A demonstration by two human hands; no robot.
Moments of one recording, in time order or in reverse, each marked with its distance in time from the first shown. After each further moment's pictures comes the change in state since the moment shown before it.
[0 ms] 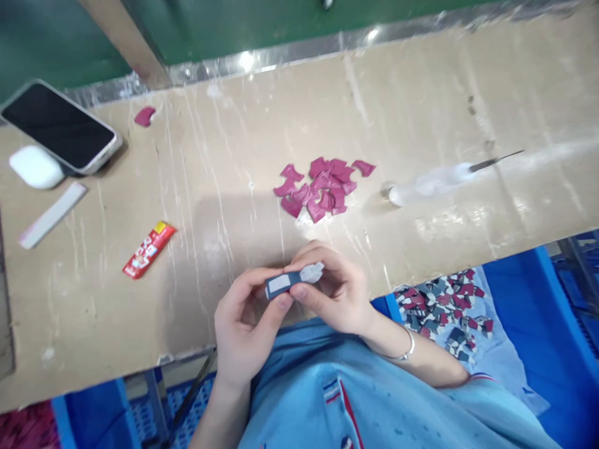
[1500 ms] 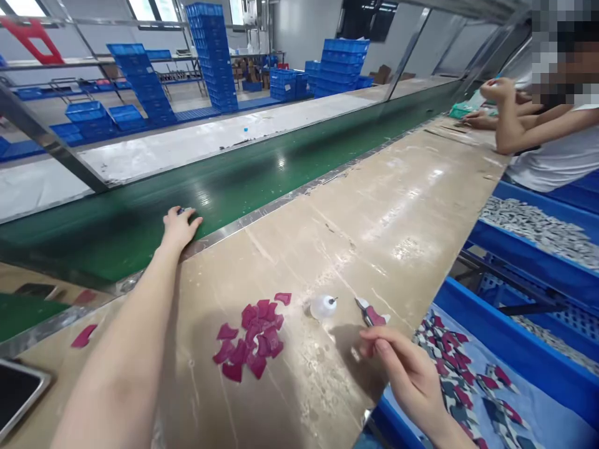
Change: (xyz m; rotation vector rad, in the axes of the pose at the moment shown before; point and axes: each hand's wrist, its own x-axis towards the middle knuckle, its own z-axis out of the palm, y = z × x) left_hand 0.455 0.001 0.088 0.854 -0.188 0.310; right_hand -0.027 -0.025 -0.129 -0.645 0.605 -0.124
